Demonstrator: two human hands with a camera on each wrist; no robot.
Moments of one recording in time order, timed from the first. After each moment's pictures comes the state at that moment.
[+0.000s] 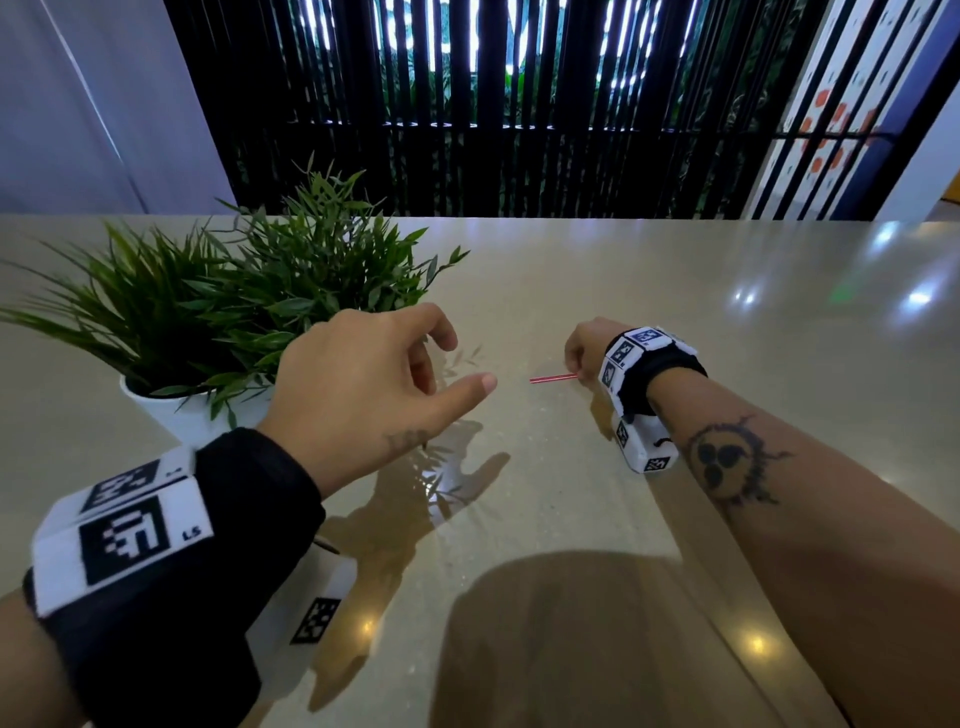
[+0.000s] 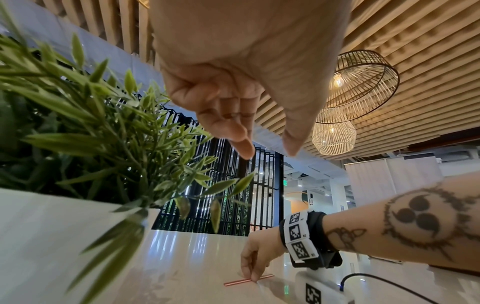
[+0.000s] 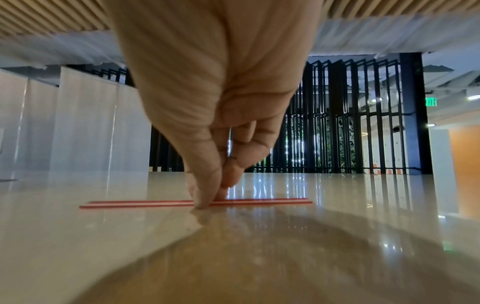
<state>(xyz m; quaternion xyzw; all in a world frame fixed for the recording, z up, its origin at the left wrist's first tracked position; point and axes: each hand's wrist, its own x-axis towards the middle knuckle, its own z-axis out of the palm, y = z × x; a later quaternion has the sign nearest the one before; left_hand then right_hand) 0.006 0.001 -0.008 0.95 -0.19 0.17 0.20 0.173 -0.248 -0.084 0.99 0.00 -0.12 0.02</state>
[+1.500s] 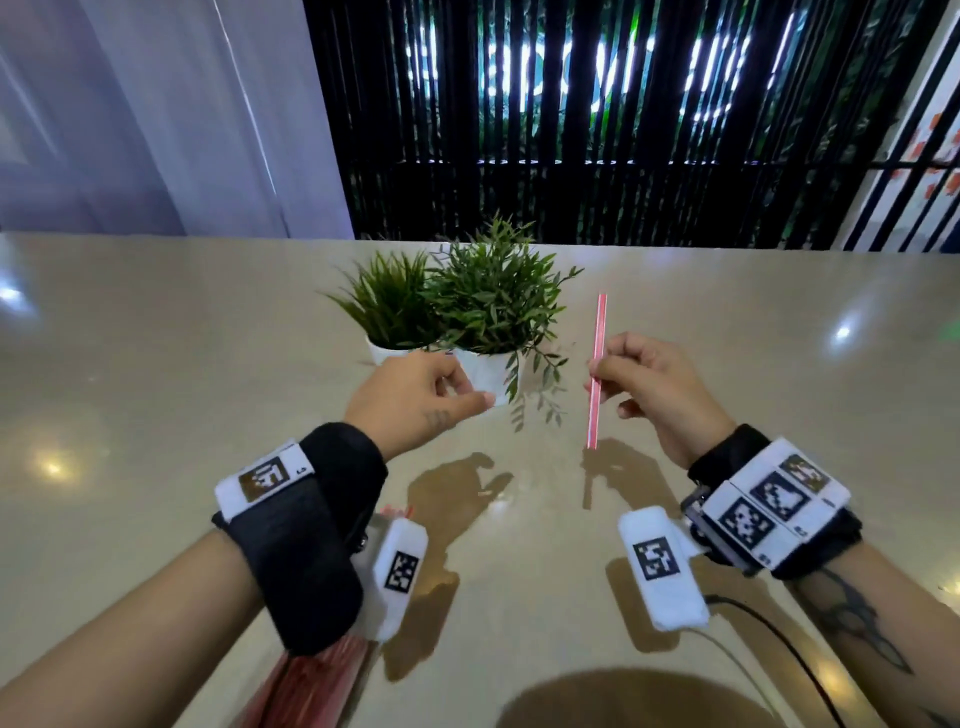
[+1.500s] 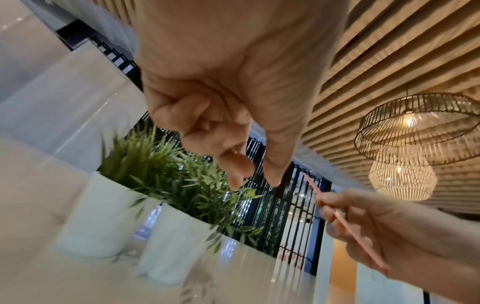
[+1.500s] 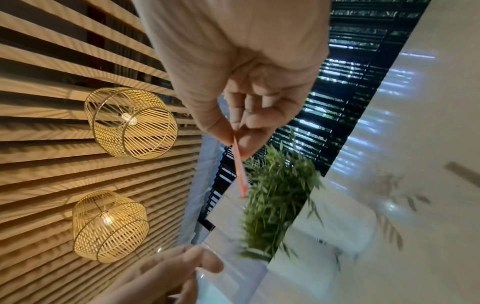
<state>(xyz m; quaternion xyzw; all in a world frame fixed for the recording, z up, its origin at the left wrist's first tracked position) -0.101 0.107 0.004 0.94 -0.12 0.06 0.31 -0.094 -0.113 -0.005 0.77 0.07 0.07 -0.63</state>
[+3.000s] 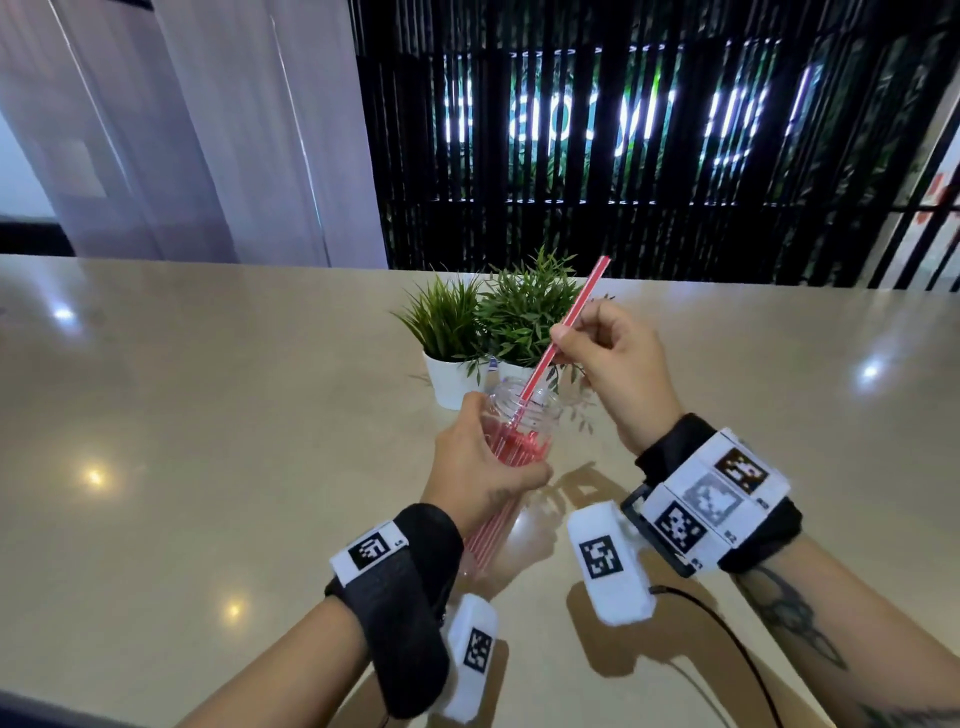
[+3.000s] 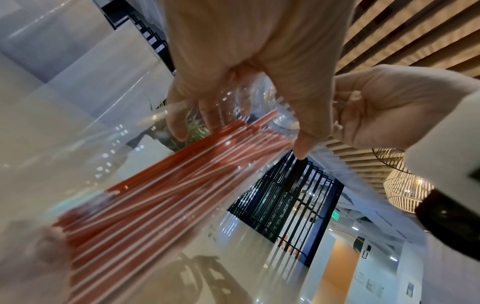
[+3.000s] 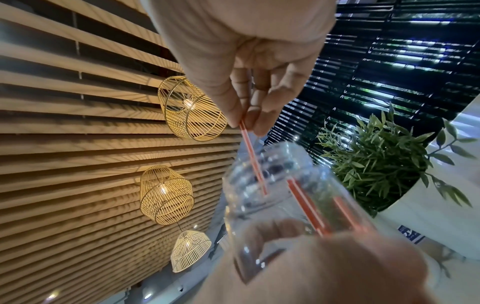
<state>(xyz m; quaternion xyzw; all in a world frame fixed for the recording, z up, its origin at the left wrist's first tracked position) -0.179 0.105 -0.026 0.82 -0.09 0.12 0.55 -0.148 -0.030 0.036 0.74 0.16 0.22 -0.61</state>
